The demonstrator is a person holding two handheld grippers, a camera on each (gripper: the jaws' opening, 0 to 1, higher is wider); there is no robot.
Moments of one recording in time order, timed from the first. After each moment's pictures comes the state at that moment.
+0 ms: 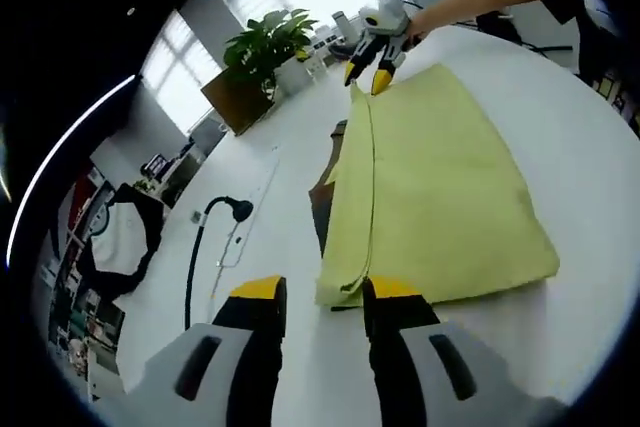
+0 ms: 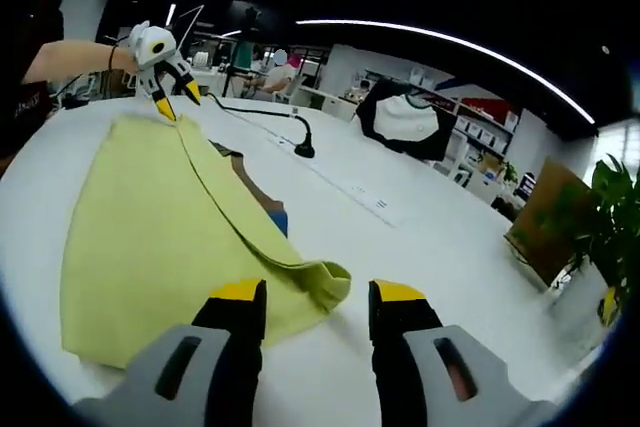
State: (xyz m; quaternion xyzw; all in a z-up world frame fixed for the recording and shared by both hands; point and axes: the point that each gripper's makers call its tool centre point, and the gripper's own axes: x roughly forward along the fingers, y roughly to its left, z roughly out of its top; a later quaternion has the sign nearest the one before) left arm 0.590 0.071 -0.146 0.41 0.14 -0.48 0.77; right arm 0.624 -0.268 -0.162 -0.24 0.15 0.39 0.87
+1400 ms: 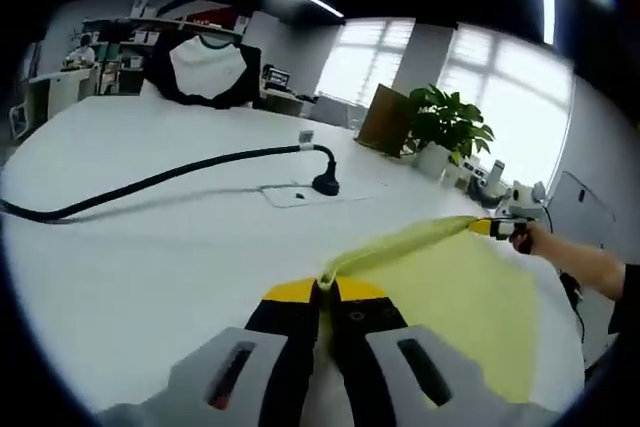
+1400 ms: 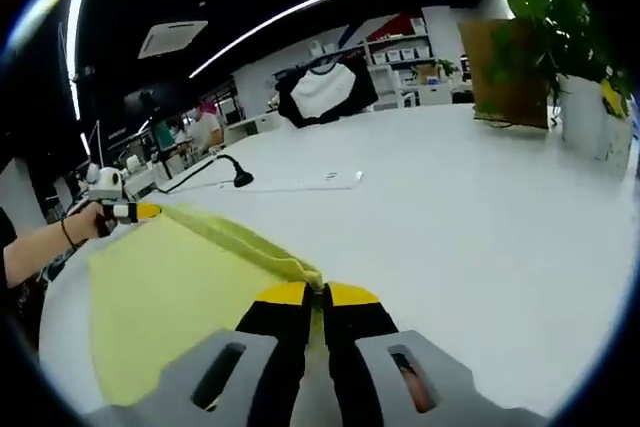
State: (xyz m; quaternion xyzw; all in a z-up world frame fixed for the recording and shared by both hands) left arm 0.657 0.069 -0.171 -0.13 0.23 -0.28 0.92; right arm 0.647 -0.278 -0.176 0.04 0.24 0.29 0.92
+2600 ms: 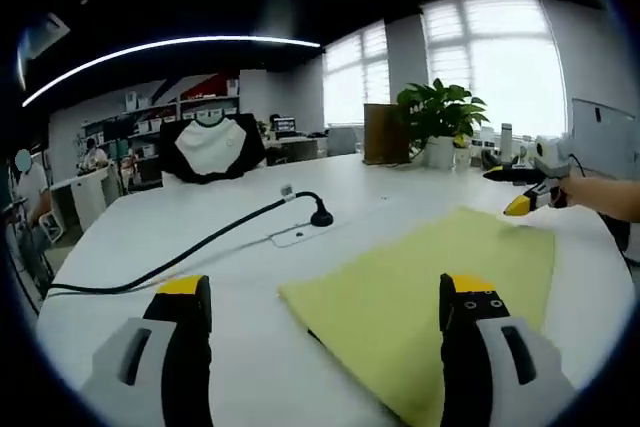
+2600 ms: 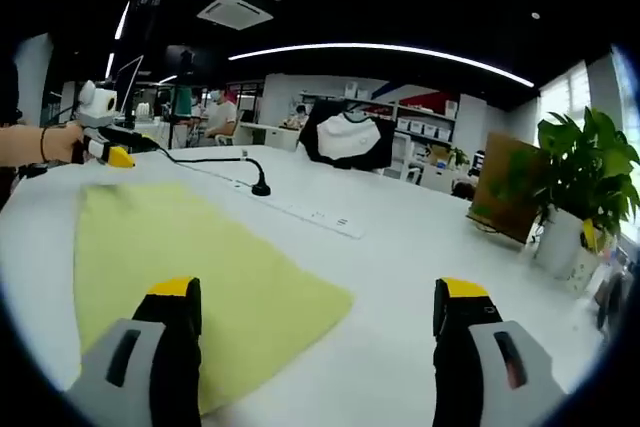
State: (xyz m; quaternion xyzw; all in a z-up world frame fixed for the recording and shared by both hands) left arm 0.590 0.070 -0.120 0.06 0.12 -0.25 0.96; right arm 0.605 -0.277 -0.132 -0.12 0.11 0.29 0.94
